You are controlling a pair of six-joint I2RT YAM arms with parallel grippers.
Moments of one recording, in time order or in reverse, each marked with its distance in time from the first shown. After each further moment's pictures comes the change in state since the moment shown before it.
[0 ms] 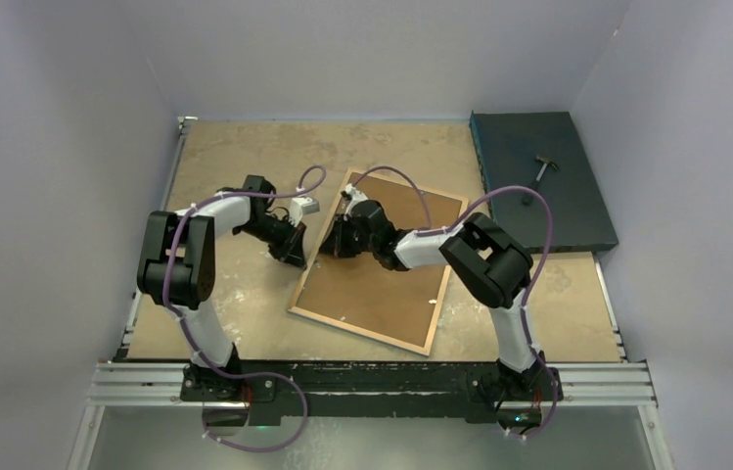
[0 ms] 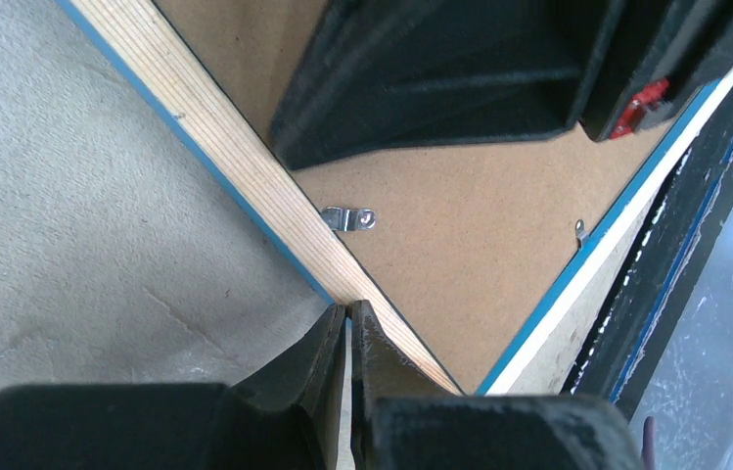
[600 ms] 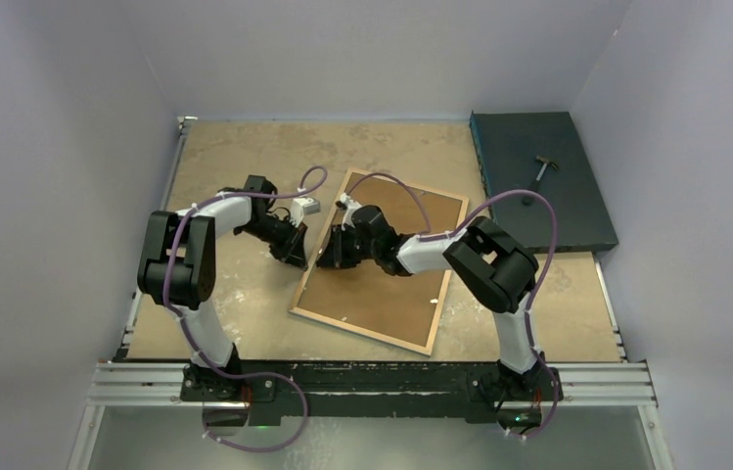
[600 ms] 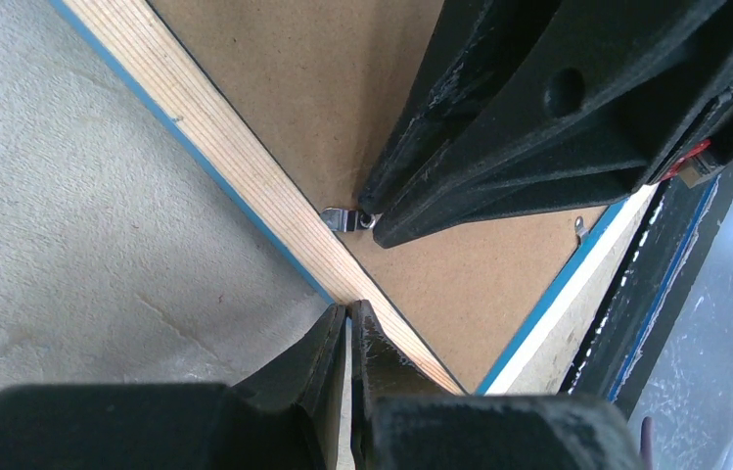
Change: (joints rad) left arm -0.009 0.000 0.000 0.003 0.000 -0.010; right arm 0.023 -0.049 -0.068 0.006 -0.141 -0.006
